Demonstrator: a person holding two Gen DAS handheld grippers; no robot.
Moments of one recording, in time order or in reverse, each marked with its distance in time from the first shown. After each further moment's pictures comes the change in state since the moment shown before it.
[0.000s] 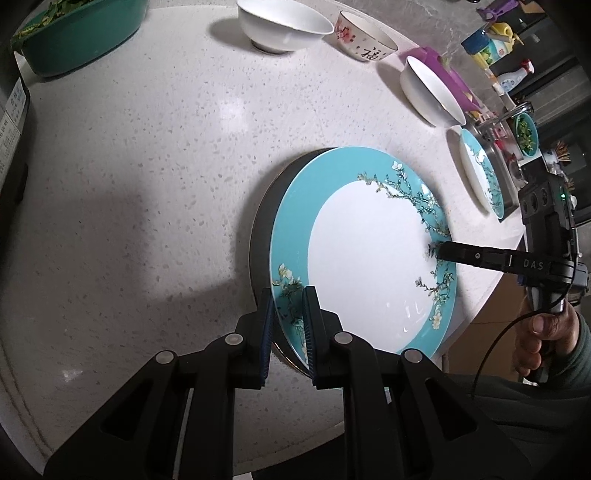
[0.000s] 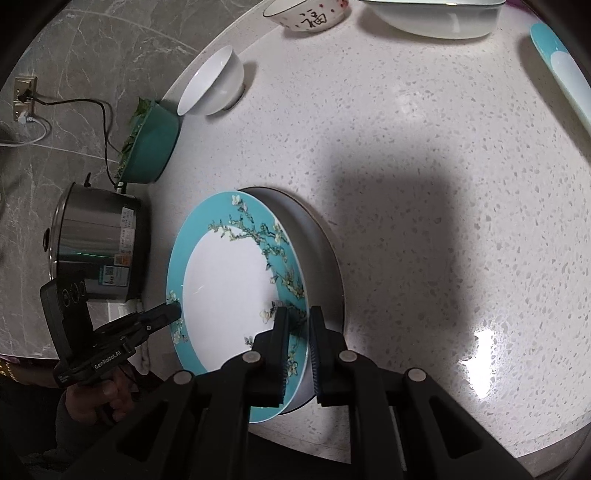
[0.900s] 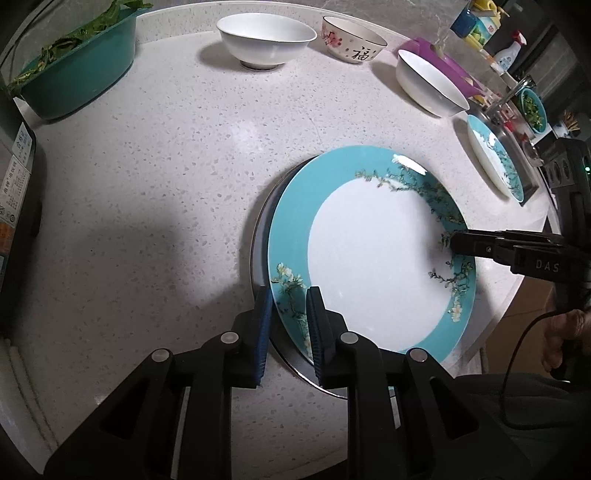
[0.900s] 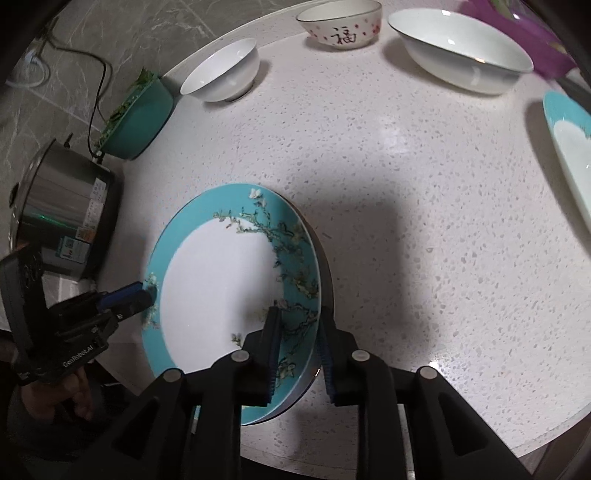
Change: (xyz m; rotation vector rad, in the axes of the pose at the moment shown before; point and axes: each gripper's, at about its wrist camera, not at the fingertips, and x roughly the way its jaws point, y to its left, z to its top) left arm 0.006 -0.025 0.002 0.116 -0.075 0.126; right arm 0.007 0.035 -0.004 -0.188 -0.056 -0.233
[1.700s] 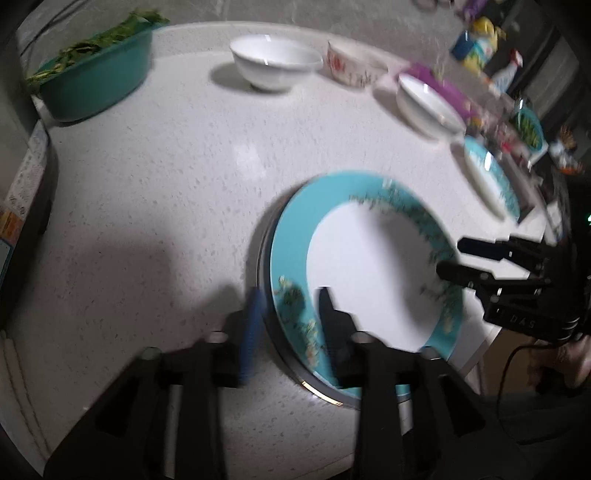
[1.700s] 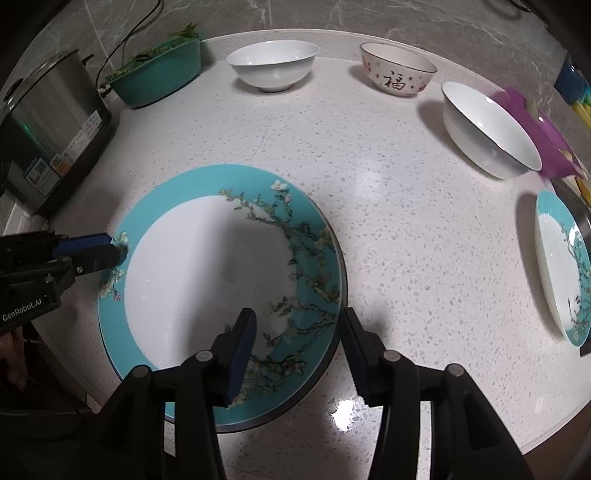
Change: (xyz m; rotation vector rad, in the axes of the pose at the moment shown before) left arm -0.017 0.010 -0.009 -0.052 -0.139 -0.032; right arm 0.007 0.041 -0.013 -0.239 -0.100 -0.249
